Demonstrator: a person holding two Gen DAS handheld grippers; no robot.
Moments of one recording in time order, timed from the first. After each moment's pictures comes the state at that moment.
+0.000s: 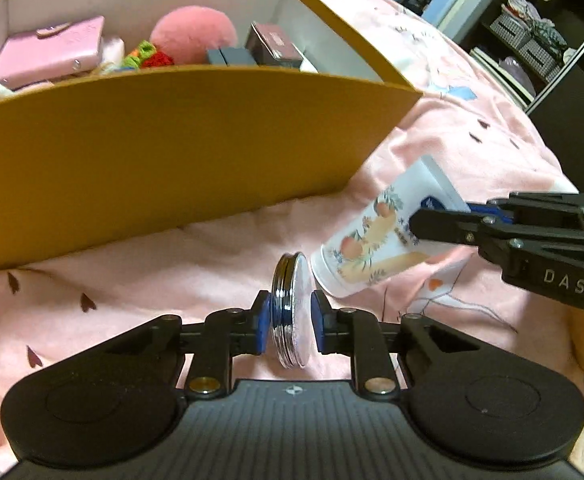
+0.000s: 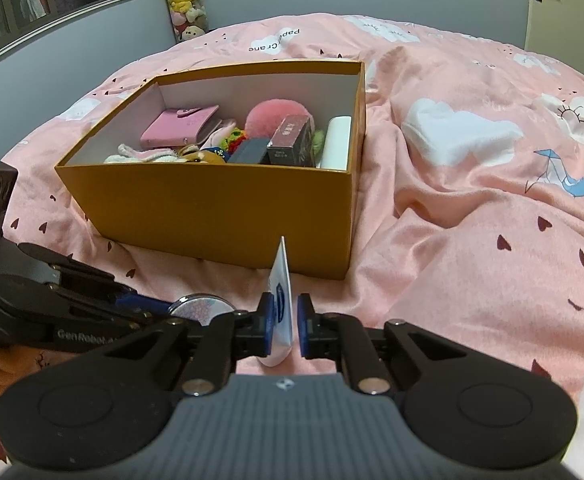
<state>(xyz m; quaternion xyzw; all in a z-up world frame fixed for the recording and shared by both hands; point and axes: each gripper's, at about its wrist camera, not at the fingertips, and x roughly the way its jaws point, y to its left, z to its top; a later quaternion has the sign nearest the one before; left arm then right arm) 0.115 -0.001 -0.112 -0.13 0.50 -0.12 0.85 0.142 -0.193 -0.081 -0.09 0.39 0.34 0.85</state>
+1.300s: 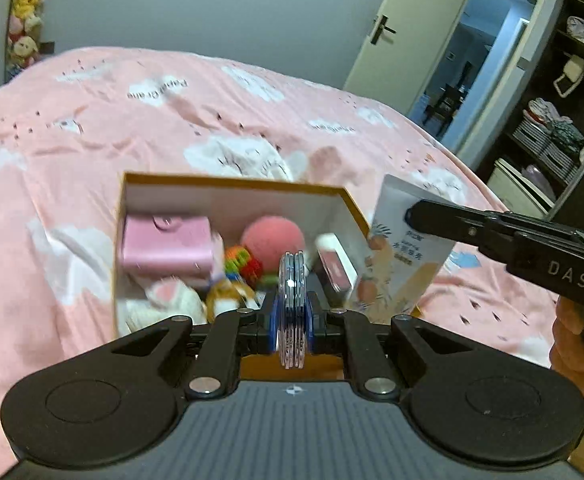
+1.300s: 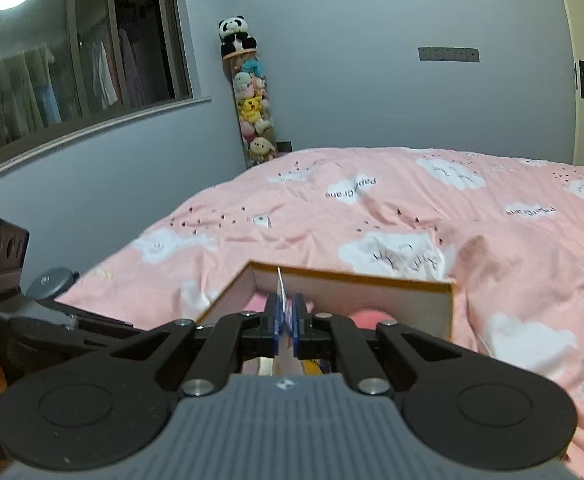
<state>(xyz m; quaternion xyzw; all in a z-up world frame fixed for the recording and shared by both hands) 0.116 0.088 0.036 -0.15 0.35 -0.03 0.92 0.159 -0.118 0.051 -0.02 0.24 0.44 0.87</state>
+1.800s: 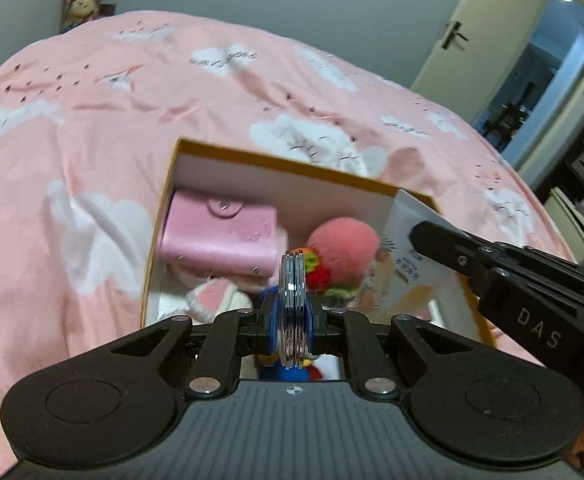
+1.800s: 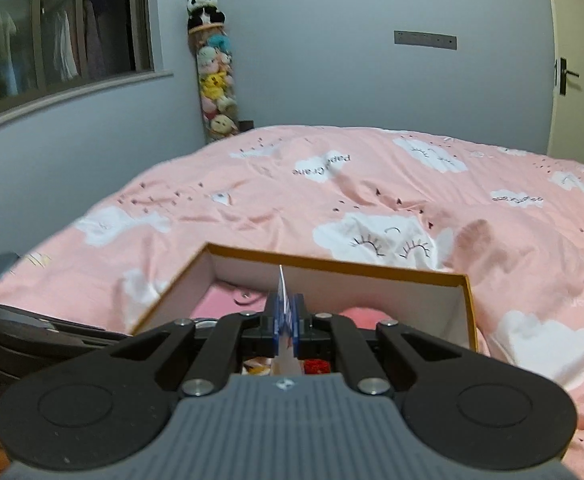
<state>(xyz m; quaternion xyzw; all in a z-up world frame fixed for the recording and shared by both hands) 0.158 0.118 -0.024 -0.21 0.38 0.06 0.90 0.187 -0.046 -0.005 -0.07 0.25 0.37 0.89</state>
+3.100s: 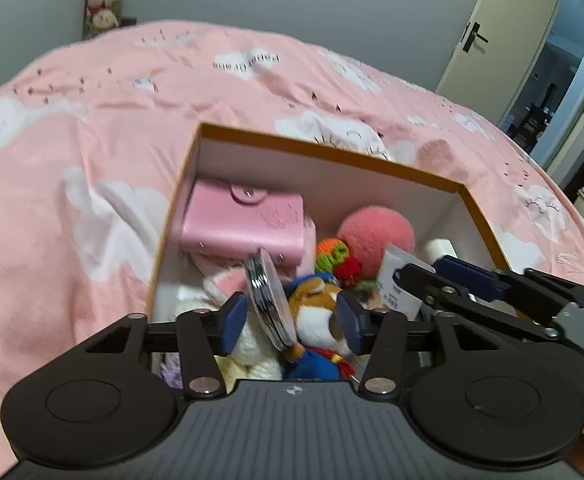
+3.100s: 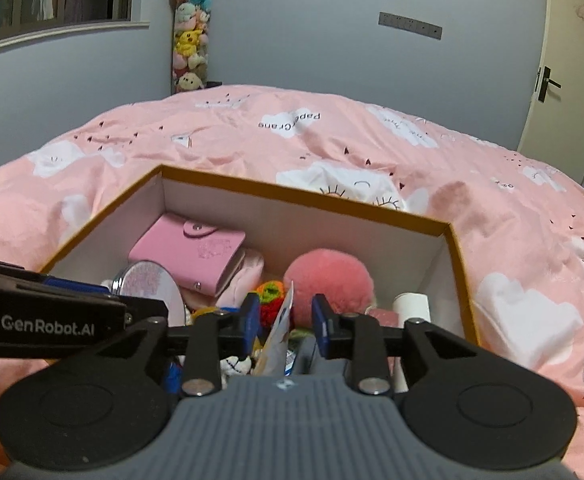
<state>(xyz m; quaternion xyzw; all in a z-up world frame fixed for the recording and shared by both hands) 0.151 0.107 -0.038 -0.17 0.37 0.09 0.91 0.187 -0.037 -0.054 -0.14 0.26 0.32 0.90</state>
